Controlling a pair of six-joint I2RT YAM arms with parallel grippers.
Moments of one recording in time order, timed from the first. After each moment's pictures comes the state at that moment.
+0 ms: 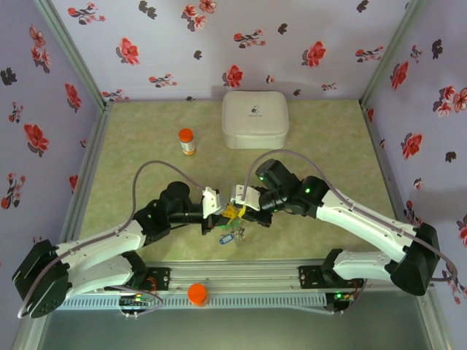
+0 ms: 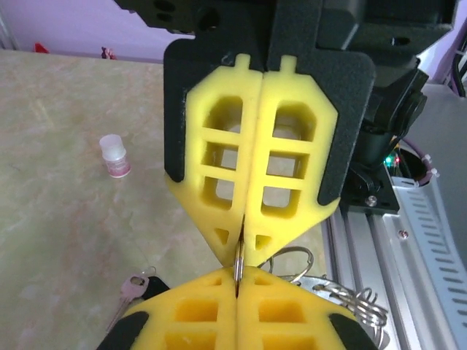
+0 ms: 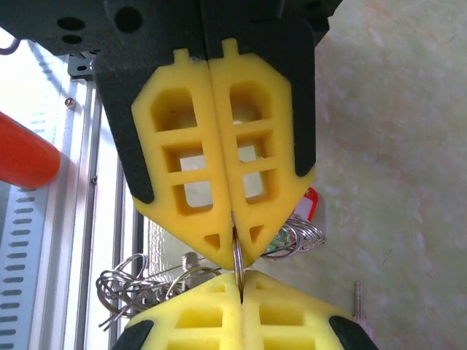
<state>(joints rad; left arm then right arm) -0.90 1.02 0.48 0.19 0.56 0.16 0.92 1.19 1.01 -0.73 -0.42 -0.48</state>
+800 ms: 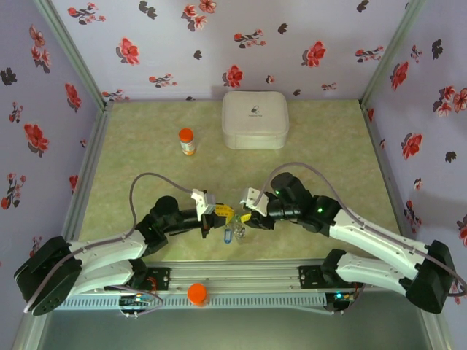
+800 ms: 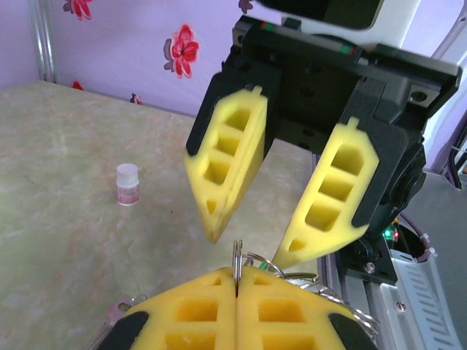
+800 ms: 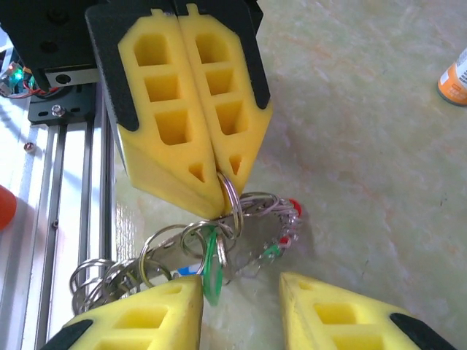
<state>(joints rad) -0.90 1.04 0.25 0.73 0.51 -0.13 0.91 1.00 0.72 -0.40 -0.39 -0.36</state>
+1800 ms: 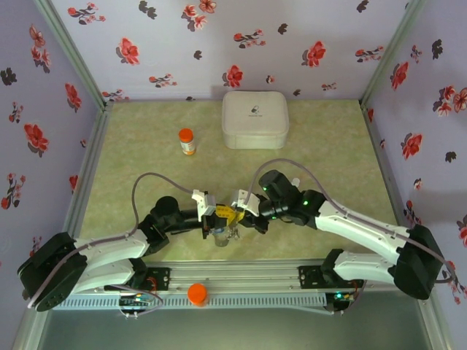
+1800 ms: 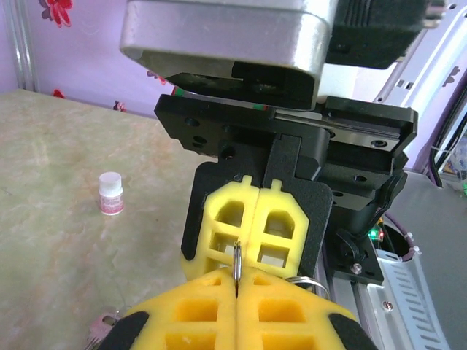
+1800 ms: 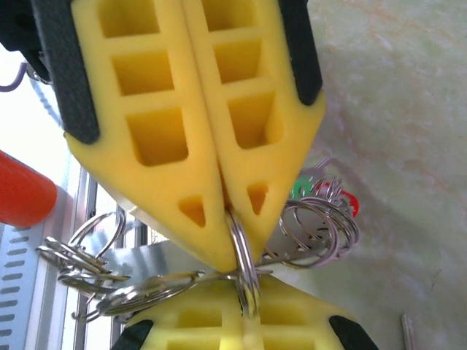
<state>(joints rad) -0.90 1.09 0.24 0.81 0.56 -0.13 0.91 1.13 0.77 -0.43 -0.48 -0.35</state>
